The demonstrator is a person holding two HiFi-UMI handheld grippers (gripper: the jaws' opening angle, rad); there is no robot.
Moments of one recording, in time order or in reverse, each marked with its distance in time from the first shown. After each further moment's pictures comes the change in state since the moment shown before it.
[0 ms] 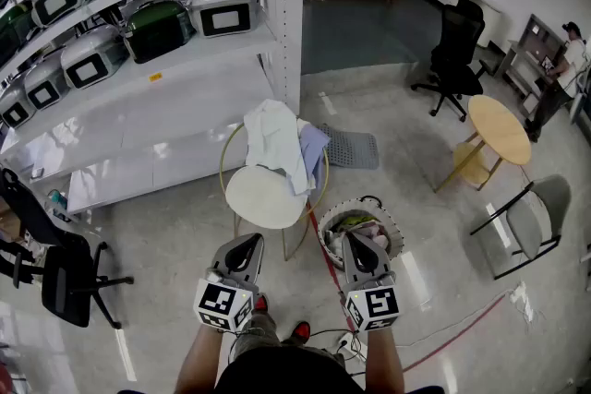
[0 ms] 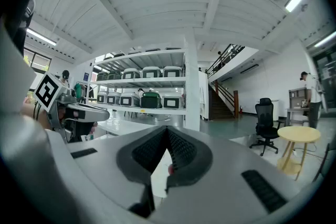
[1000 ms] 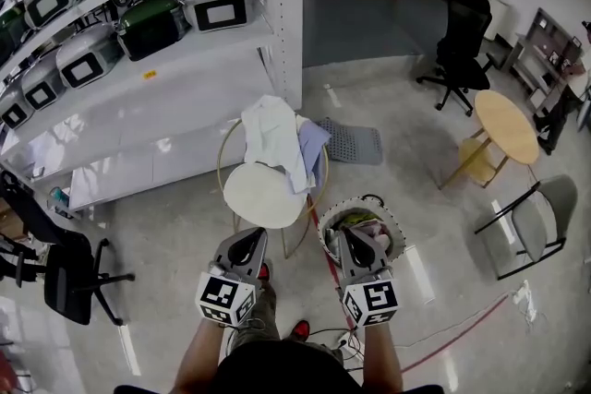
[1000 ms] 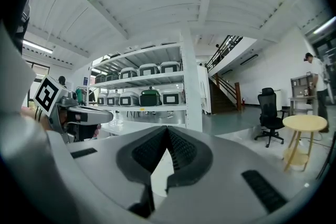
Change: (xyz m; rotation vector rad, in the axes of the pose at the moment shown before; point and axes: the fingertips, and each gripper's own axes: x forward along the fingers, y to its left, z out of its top) left arm 0.049 -0.005 -0.005 -0.005 0.030 0.000; right arm 0.030 -0.030 -0.019 0.077 0.036 0.035
